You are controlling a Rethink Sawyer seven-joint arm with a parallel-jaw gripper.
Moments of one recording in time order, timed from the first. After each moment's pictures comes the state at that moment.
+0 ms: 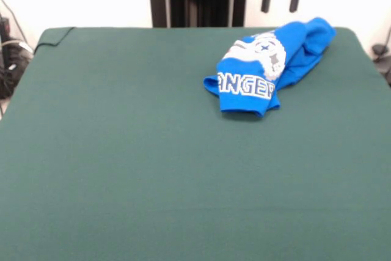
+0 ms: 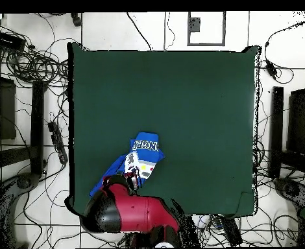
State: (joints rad) arm 0.09 -0.87 -0.09 2.16 -0.01 0.11 1.57
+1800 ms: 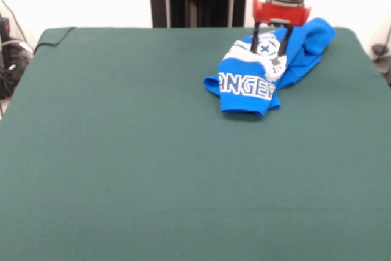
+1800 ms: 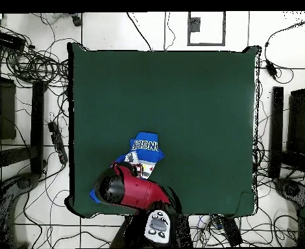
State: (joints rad) arm 0.16 -0.58 -0.16 2.04 0.28 0.08 1.58
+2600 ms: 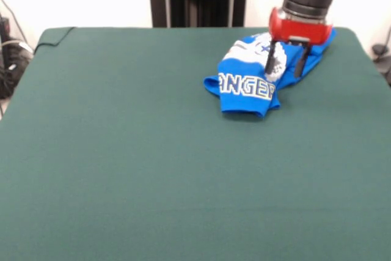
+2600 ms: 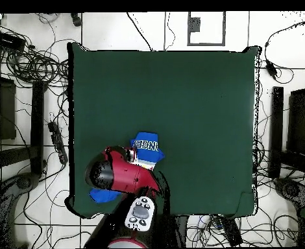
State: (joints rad) arm 0.25 -0.52 -0.22 1.87 0.32 0.08 1.58
